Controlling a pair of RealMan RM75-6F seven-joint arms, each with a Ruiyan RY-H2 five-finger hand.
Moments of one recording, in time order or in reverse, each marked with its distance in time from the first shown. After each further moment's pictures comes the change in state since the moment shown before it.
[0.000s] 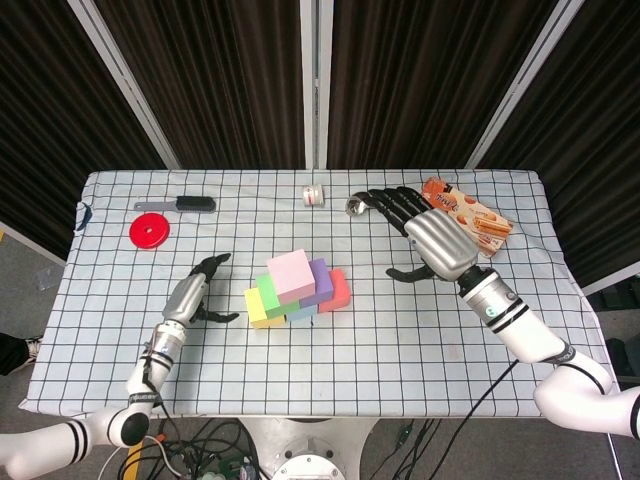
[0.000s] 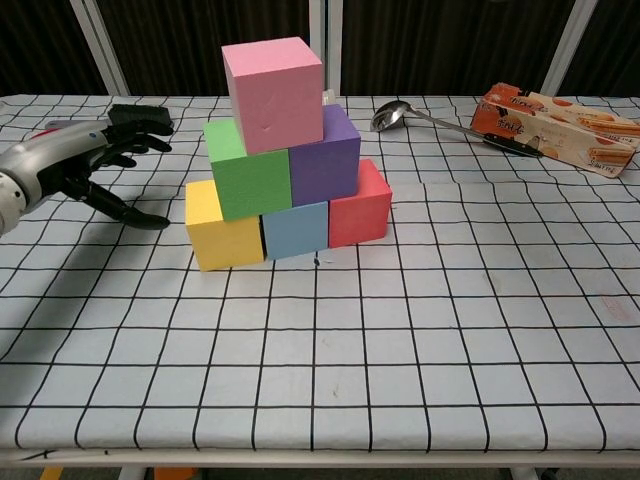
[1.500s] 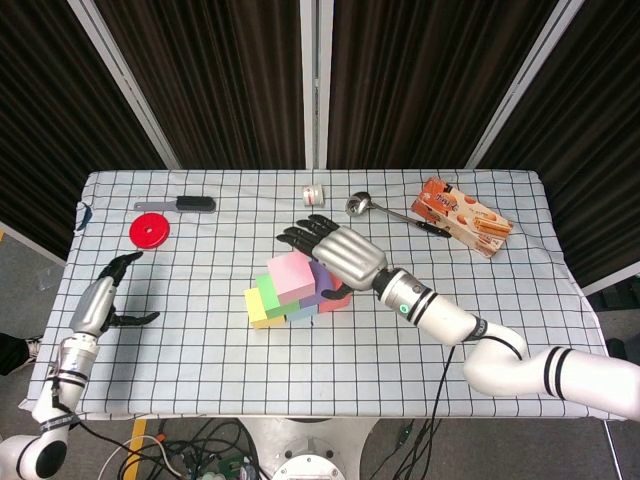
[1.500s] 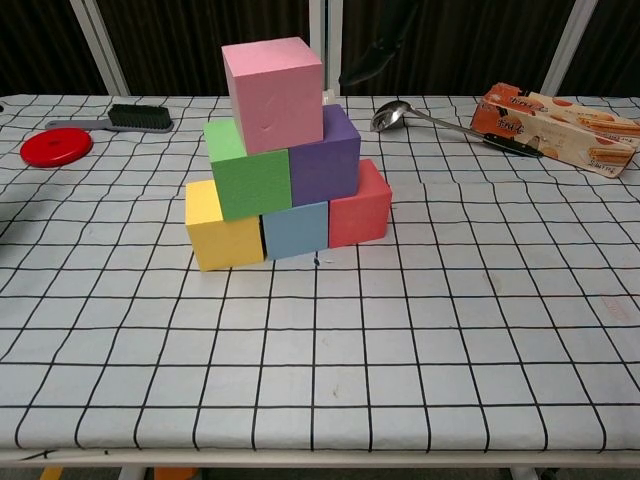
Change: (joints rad) left arm 0.184 0.290 0.061 -0.059 0.128 0.119 -0.210; right arm 0.259 -0.200 -0.006 0.096 0.062 -0.200 -0.147
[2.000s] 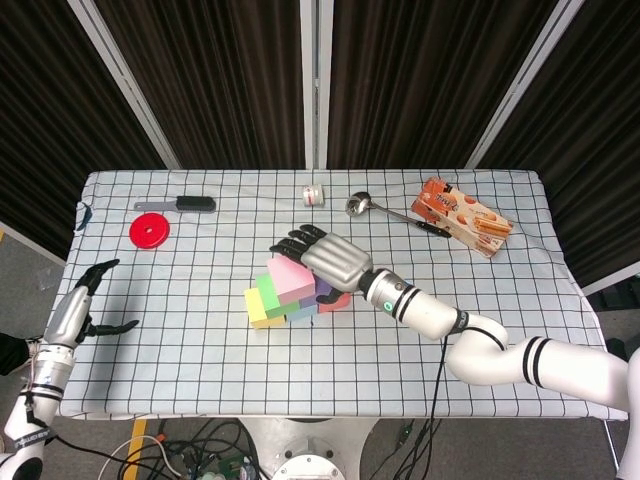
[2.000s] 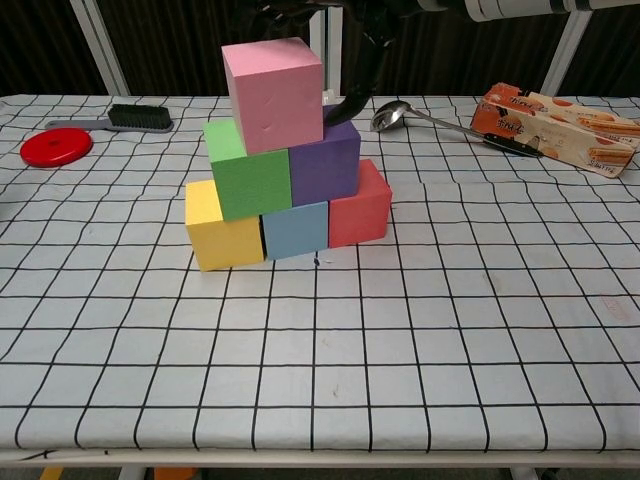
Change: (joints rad) left arm 0.067 0.068 0.036 0.013 0.049 0.055 -0.122; right arm 0.074 -0.082 -0.014 0.099 0.002 -0.121 0.011
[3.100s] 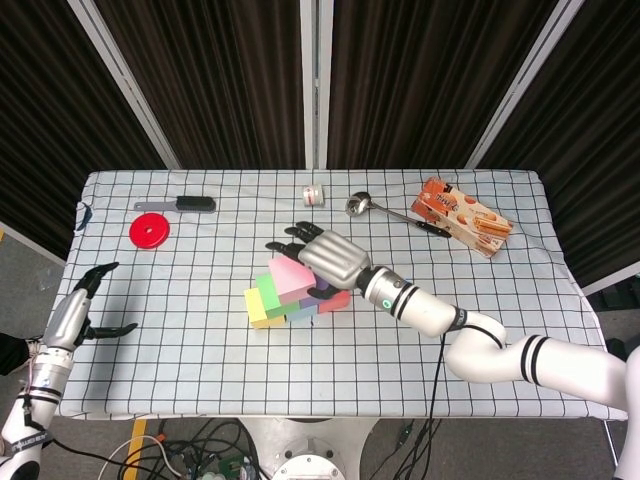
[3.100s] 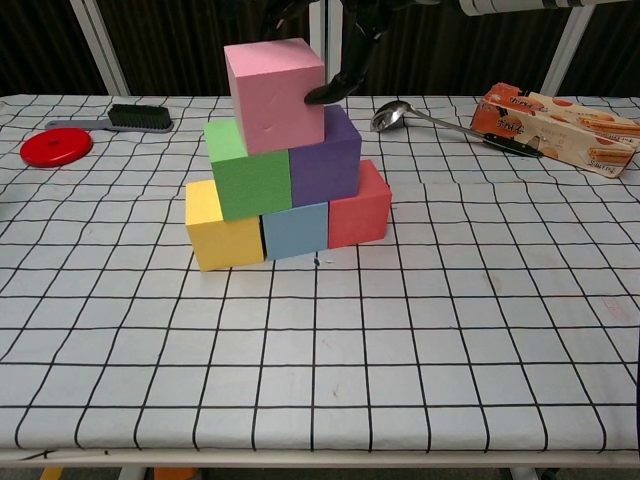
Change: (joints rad) left arm 0.010 0.014 0.014 -0.008 0.009 0.003 -0.003; right arm -0.002 -0.017 0.015 0.029 -0.047 -0.003 0.049
